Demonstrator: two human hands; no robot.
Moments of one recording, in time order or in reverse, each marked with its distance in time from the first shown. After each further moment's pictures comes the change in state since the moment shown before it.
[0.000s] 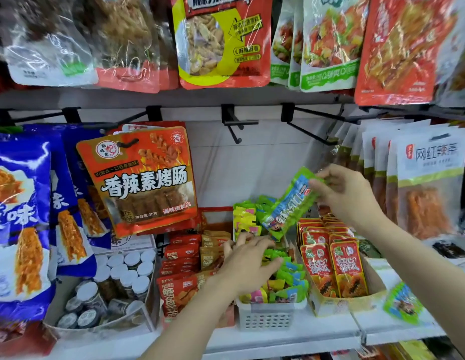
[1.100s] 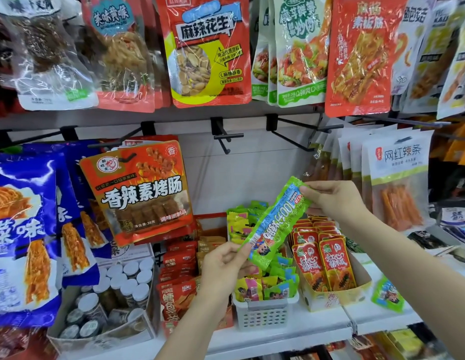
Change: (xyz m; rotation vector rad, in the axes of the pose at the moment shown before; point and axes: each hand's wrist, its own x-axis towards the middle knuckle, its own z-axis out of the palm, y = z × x) left_hand -0.061 0.023 -0.033 -1.344 0.311 -0.316; right_hand -0.014 -0.006 -0.008 0.400 -0.002 0.325
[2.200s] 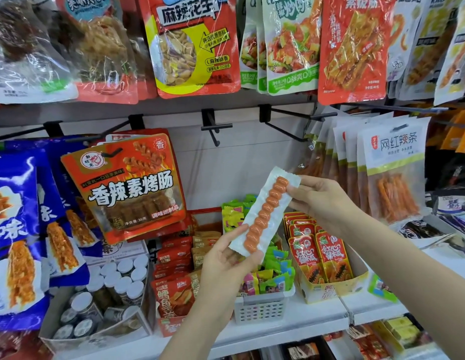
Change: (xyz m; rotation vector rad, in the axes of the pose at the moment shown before) left_hand -0.020 0.004 0.011 -0.127 -0.127 0.109; right_hand -0.015 -0.001 0.012 0.268 -0.189 0.091
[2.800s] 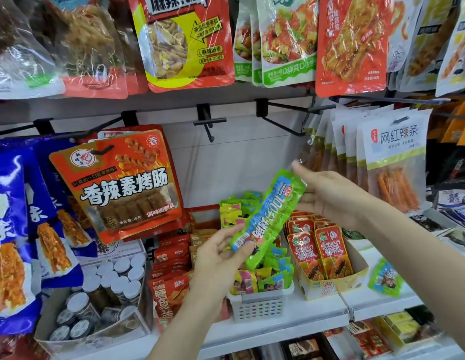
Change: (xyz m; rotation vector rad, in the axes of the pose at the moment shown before) left_hand 0.014 -0.004 -0.008 0.257 0.077 0.013; right_hand 0.004 -0.014 -0.016 -0.026 -0.180 0.189
